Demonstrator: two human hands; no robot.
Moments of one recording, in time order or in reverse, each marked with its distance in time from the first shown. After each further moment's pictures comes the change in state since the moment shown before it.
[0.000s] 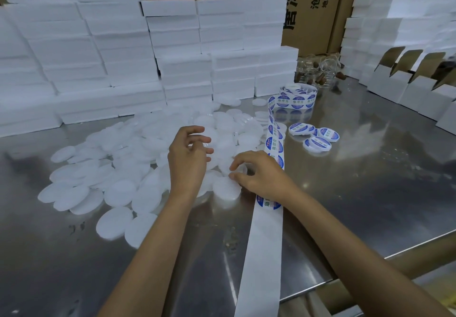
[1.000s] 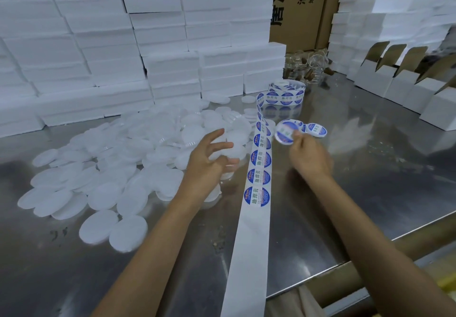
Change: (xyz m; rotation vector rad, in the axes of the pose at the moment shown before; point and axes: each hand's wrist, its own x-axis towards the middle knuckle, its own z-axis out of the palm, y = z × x) left_hand -0.023 0.002 0.026 -0.075 -0.409 -0.125; right_hand -0.007 0.053 -0.063 -0.160 0.502 0.610
